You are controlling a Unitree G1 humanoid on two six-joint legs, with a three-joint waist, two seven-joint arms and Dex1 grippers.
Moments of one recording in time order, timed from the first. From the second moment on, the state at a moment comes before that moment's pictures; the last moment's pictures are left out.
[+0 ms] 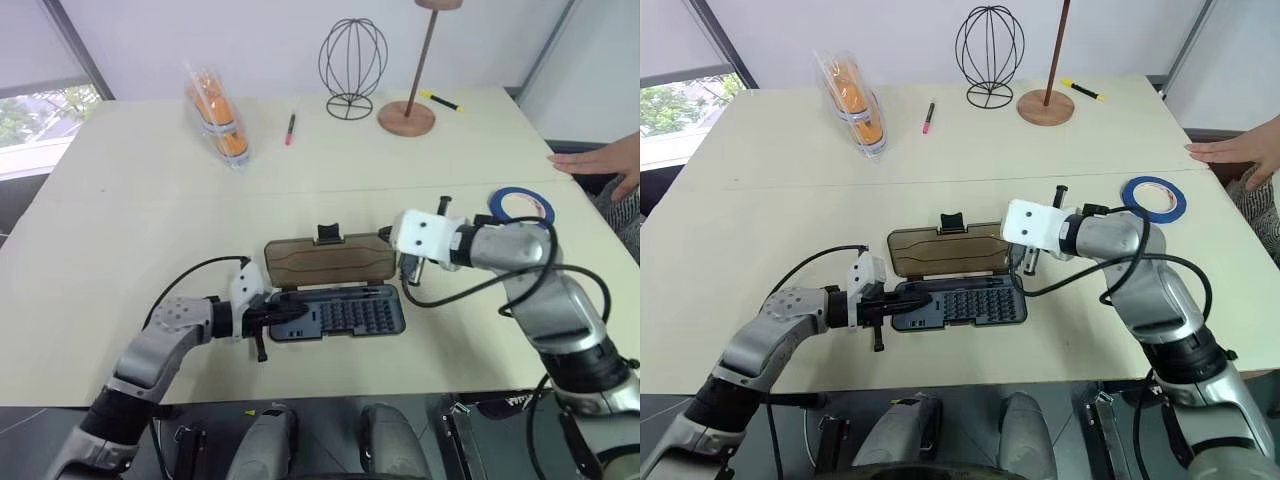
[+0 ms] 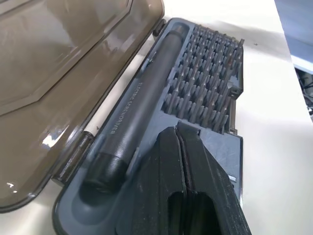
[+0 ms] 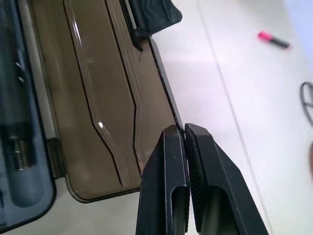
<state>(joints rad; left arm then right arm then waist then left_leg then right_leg) -0.20 0.57 -0.20 -0.12 -0.38 0.36 -0.99 -0.47 -0.72 0.18 -0.39 -0.21 0.43 0.95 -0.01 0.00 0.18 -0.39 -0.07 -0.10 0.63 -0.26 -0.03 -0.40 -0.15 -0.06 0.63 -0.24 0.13</state>
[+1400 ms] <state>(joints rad) -0.47 0.55 -0.10 0.30 -0.34 0.34 -1.00 -0.43 -0.73 0.23 -0.37 -0.22 0.25 0.89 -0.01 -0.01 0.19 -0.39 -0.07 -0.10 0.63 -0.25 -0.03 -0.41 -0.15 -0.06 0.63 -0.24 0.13</state>
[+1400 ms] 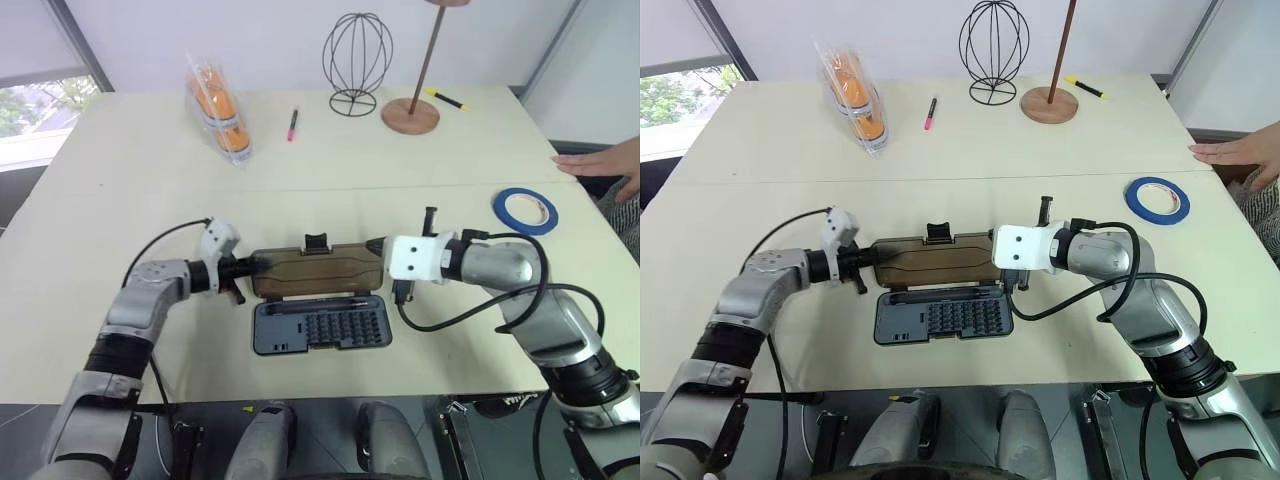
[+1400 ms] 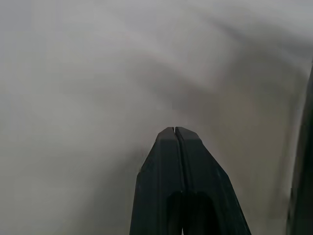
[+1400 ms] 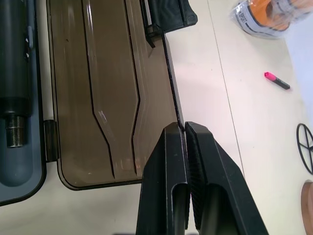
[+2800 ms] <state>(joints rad) -0.43 0.47 -0.01 0.15 -0.40 0.47 -1.01 -0.60 -0.92 -0.06 -0.30 0.05 0.51 0.94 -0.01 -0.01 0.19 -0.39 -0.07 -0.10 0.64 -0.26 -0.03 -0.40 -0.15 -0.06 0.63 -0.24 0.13</state>
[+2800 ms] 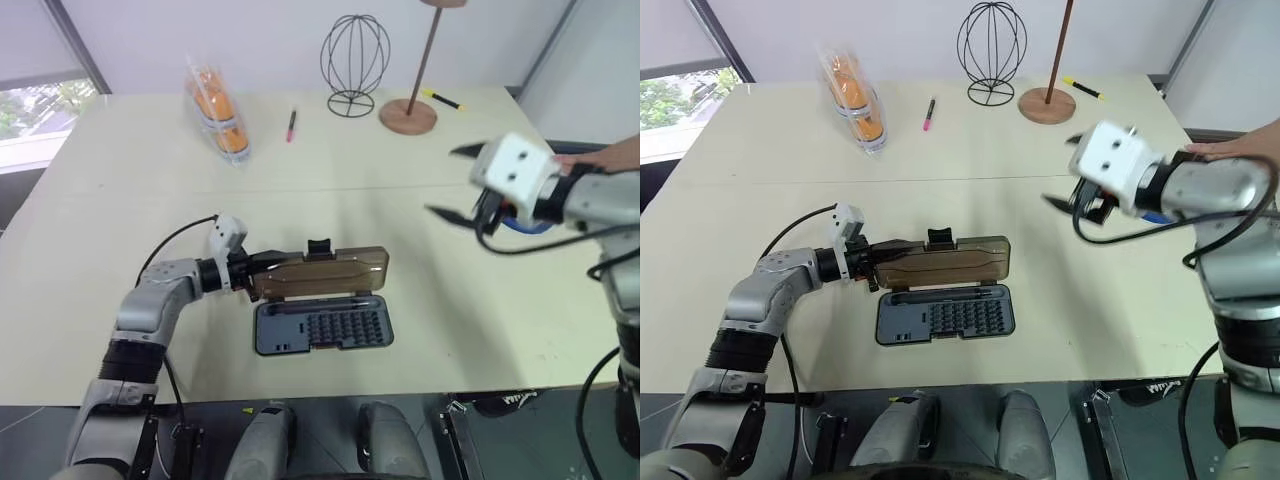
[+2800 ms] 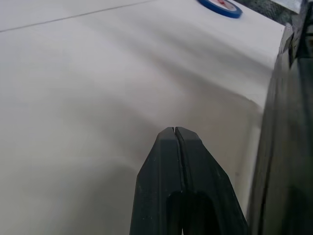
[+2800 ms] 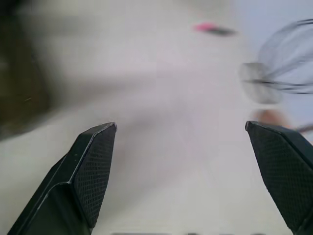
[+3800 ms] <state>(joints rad) 0.04 0.78 0.13 -0.52 -0.71 0.78 -1.00 -0.53 -0.82 0.02 -0.37 0.20 0.73 0.88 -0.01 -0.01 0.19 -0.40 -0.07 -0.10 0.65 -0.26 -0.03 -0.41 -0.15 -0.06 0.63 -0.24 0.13</state>
